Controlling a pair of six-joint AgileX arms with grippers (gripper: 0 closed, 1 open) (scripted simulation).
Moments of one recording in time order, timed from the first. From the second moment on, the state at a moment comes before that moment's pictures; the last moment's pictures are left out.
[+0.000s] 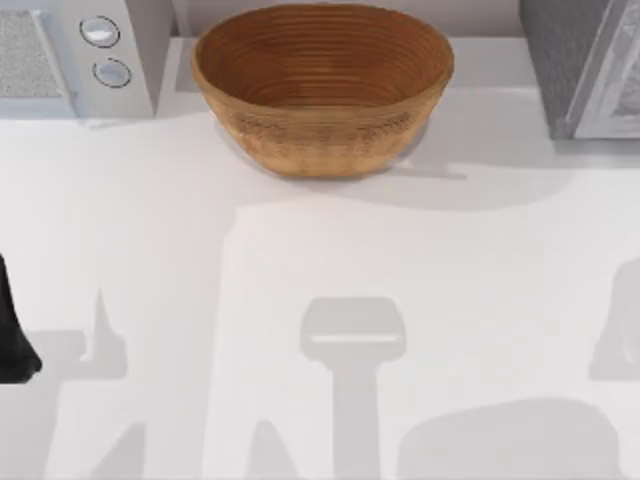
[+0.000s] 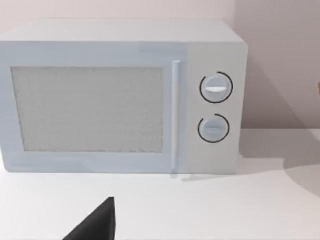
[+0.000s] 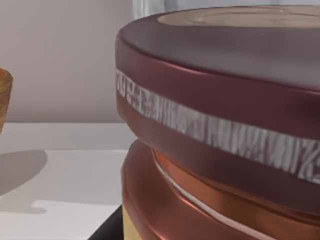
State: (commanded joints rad) left arm 0.00 0.00 0.00 0.00 0.00 0.00; right arm 0.00 0.00 0.00 0.00 0.00 0.00
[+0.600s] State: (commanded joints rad) left arm 0.00 0.00 0.00 0.00 0.00 0.00; right arm 0.04 0.15 0.04 0.12 -0.03 0.00
